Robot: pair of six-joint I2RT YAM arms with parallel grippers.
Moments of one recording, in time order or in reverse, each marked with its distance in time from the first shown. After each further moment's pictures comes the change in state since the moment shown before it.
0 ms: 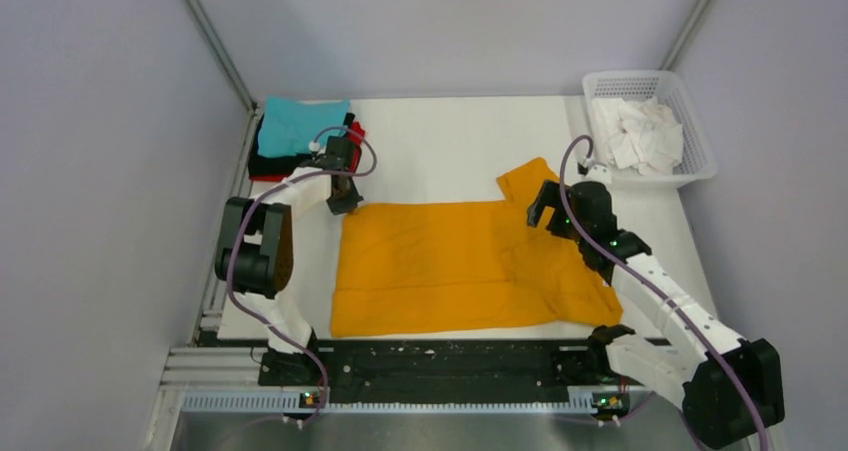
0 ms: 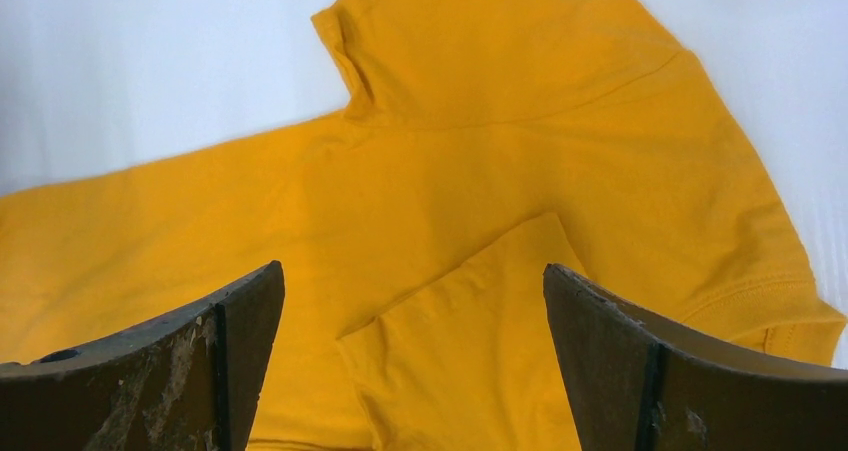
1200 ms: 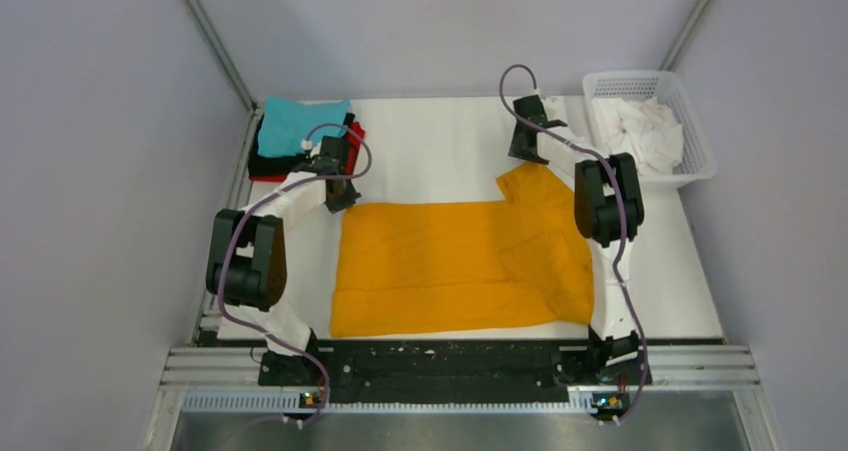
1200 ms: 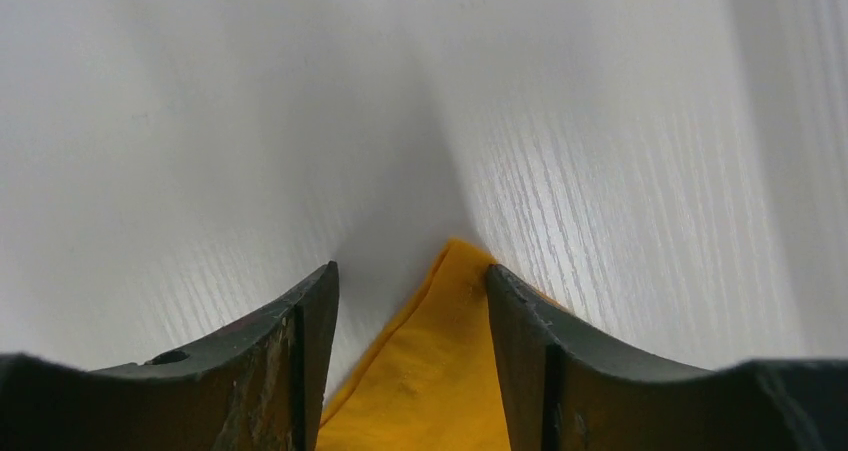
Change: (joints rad) left arm -0.001 -0.103 -0.043 0.024 -0.019 -0.048; right arm -0.092 1.295 1.135 -0.183 0.193 -0.058
